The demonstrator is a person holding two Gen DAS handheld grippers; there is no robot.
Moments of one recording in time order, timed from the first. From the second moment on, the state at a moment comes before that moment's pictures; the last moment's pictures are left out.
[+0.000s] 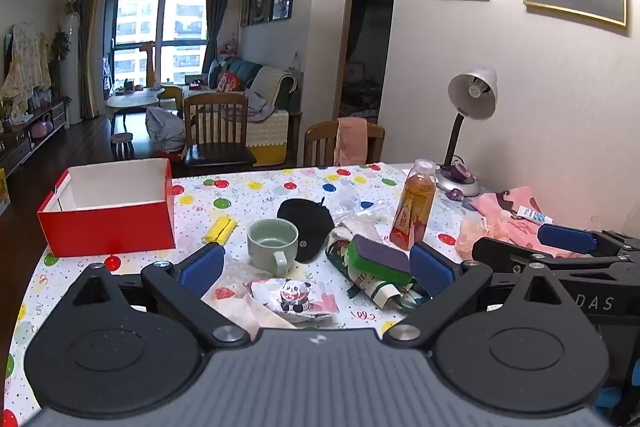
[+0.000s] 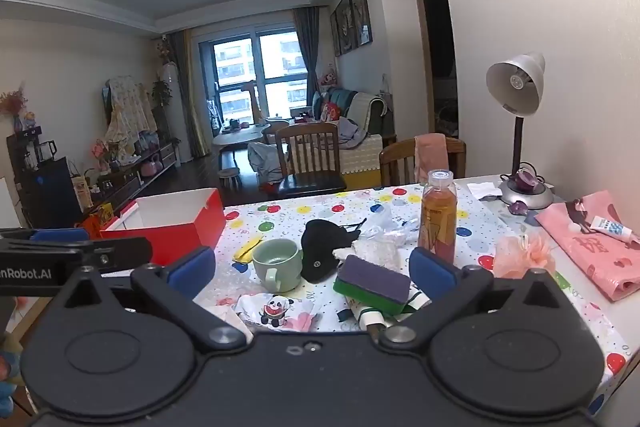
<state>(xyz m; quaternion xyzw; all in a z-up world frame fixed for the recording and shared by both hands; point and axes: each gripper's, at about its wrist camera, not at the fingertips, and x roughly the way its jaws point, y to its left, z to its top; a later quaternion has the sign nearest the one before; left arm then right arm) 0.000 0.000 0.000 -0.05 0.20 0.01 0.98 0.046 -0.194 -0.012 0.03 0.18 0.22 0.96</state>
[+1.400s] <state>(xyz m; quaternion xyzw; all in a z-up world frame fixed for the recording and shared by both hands) -0.002 0.003 -0.002 -0.07 0.23 0.01 0.97 0.031 -0.188 -0.003 0.00 0.17 0.18 0.97</state>
